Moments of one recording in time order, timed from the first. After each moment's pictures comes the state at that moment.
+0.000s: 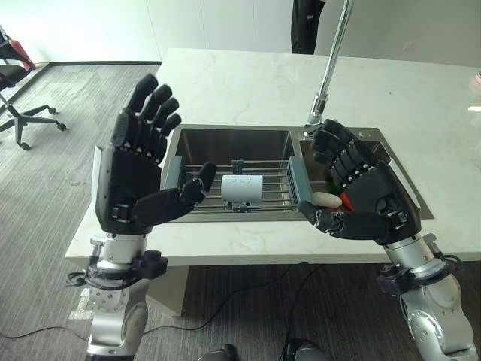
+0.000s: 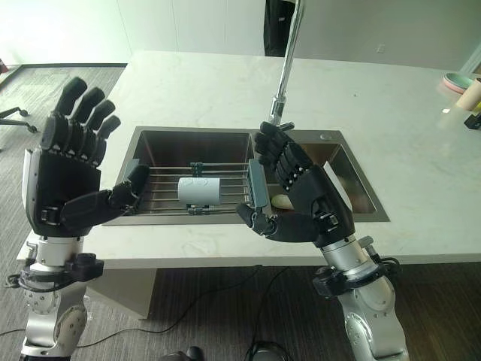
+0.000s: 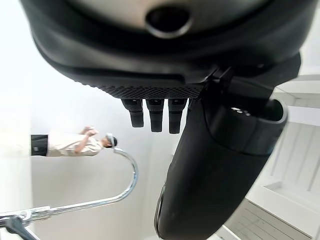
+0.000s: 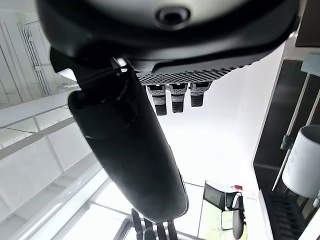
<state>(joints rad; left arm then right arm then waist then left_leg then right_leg) 0.07 0.41 0.06 -0.31 -0.51 -0.47 -0.09 0.10 -0.44 -0.06 -0.40 0.48 -0.18 0.27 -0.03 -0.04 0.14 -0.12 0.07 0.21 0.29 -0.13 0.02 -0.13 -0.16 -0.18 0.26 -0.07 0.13</state>
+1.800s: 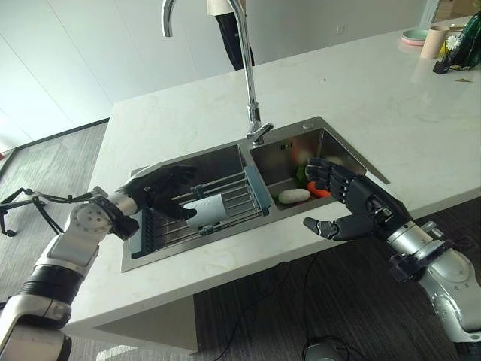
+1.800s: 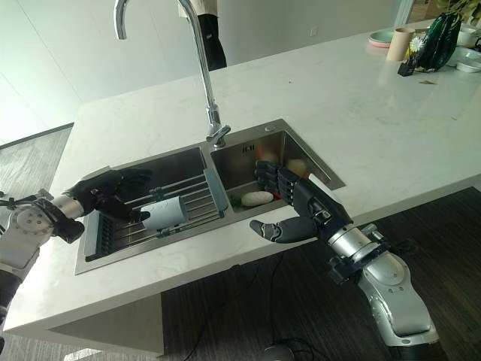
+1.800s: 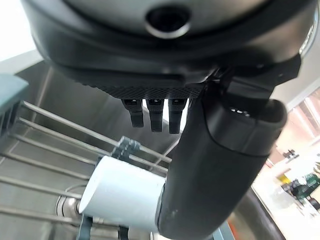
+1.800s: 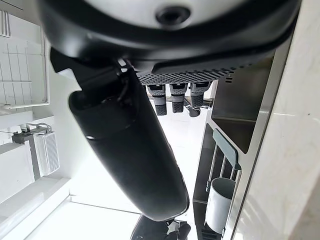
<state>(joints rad) -0.50 0.94 -0.24 0.41 -0.22 -0.01 -0.39 -0.01 -0.68 -0.05 -0.30 0.47 0.04 0.38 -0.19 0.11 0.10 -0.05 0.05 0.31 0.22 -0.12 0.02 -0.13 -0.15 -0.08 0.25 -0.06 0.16</state>
